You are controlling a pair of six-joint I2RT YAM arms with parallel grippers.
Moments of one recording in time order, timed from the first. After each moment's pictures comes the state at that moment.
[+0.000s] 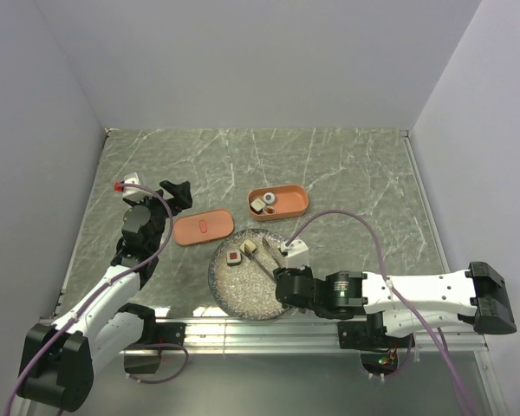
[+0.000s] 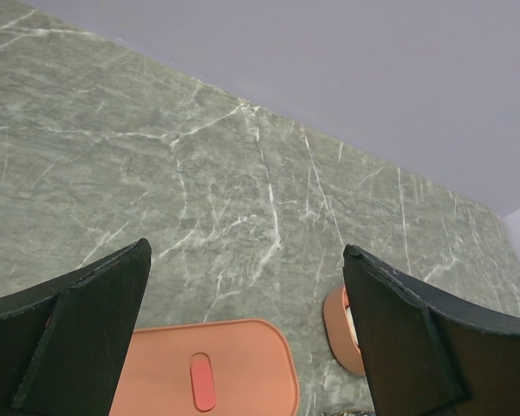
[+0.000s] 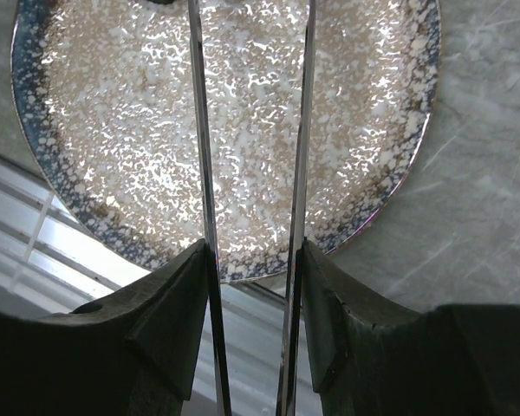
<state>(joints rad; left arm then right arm) -0.25 0.91 0.39 0.51 -0.21 -0.51 1.42 1.08 0.71 -0.62 0.56 0.85</state>
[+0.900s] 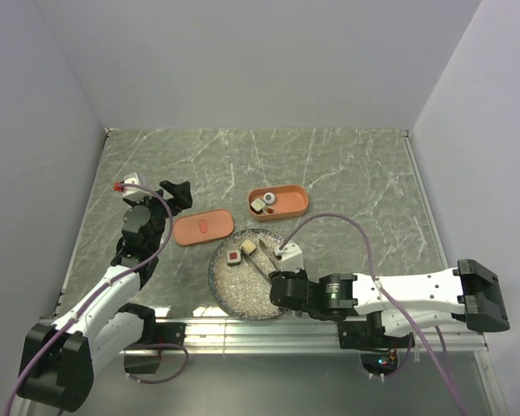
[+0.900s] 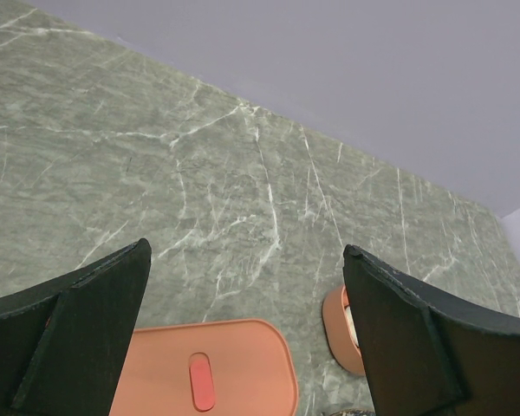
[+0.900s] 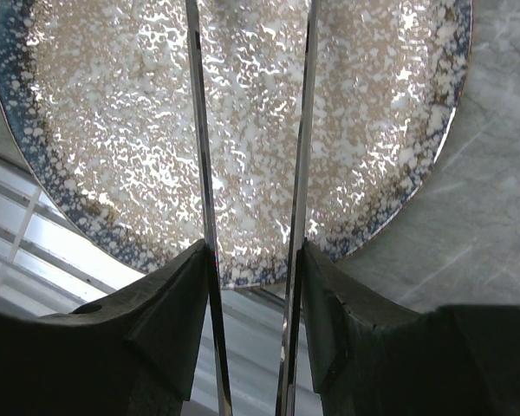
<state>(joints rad) -0.25 0.91 0.39 0.51 -0.21 -0.52 1.44 1.14 0.69 -0.58 0.56 0.87</state>
